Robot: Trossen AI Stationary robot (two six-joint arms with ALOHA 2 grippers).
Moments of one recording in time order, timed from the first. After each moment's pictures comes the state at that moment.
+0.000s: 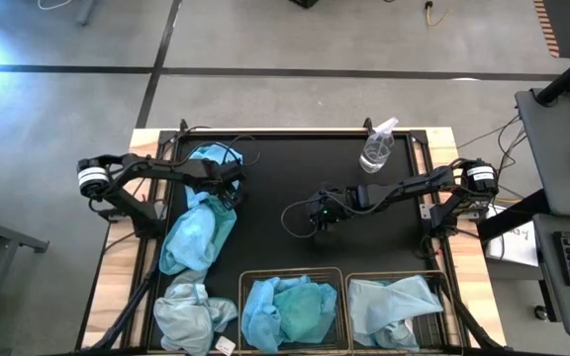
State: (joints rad) left arm 0.41 1.55 0.71 -0.53 -0.34 -0.27; right arm -0.01 1.66 1.00 -0.32 0.08 0.05
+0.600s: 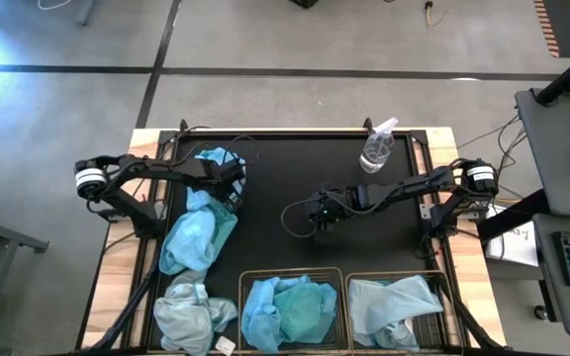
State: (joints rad) left arm 0.40 1.50 0.72 -0.55 -0.14 -0.33; right arm -0.01 1.66 1.00 -0.31 0.08 0.07
